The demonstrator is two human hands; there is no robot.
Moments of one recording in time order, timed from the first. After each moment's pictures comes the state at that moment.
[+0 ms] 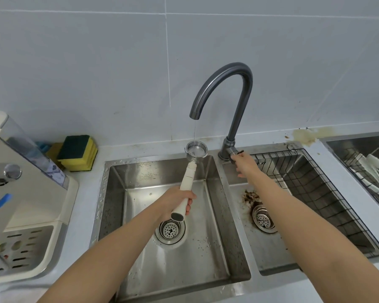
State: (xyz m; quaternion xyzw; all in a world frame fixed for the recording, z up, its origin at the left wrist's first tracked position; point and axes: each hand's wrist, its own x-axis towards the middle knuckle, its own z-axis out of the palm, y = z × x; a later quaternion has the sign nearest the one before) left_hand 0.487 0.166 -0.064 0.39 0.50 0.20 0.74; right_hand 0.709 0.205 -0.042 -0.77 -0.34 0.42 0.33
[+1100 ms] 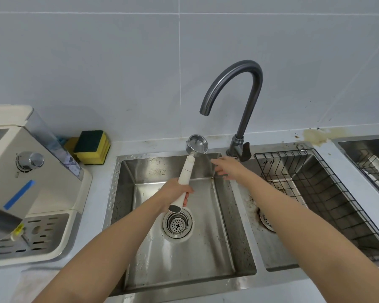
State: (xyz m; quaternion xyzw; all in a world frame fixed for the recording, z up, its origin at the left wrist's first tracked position) left_hand 0.466 0.167 -0.057 0.45 0.56 0.21 0.66; right_hand 0.659 0.193 -0.037 -0.70 -0.46 0.50 0.22
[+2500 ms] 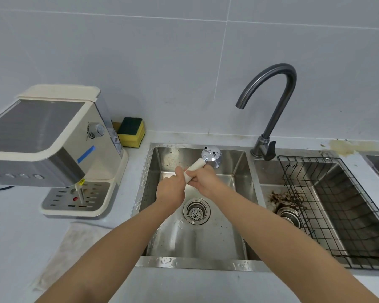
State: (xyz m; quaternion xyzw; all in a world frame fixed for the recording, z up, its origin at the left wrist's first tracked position) left_hand 0.405 0.106 -0.066 0.73 0.68 0.02 0.04; right_hand 0.505 0.136 -0.042 -0.53 -0.27 0.69 0.42
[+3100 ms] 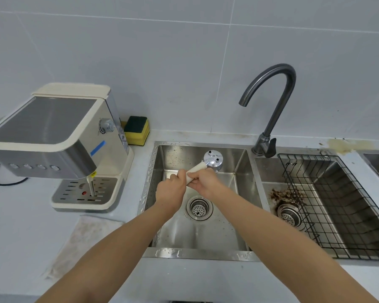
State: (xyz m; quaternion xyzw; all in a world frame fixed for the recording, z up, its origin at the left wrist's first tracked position) left_hand 0.389 0.076 -0.060 0.75 0.66 -0.03 -0.01; right_hand 0.493 0.105 -0.032 -0.51 -0.25 0.71 0.41
